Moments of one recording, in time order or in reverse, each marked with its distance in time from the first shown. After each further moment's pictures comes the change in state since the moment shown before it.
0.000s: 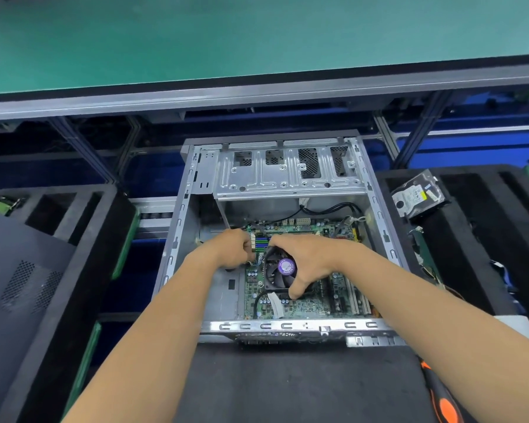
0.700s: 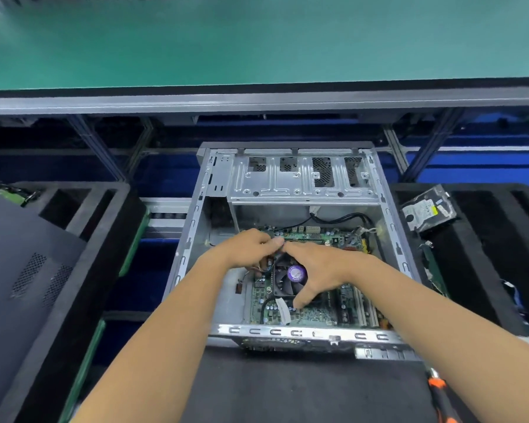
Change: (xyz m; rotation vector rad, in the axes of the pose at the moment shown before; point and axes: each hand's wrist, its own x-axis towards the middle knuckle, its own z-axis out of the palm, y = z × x) left_hand -0.008 0.011 -0.006 -0.357 -0.037 0.110; right_hand 0.001 0.005 0.004 -0.031 -0.051 0.019
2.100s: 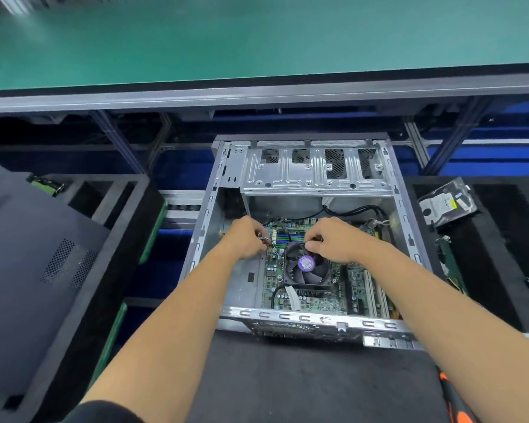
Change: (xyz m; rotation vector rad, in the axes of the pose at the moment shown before) left_hand -0.014 -0.007 0.001 0.077 0.325 -0.212; right_hand 0.002 0.008 -0.008 0.075 0.324 0.036
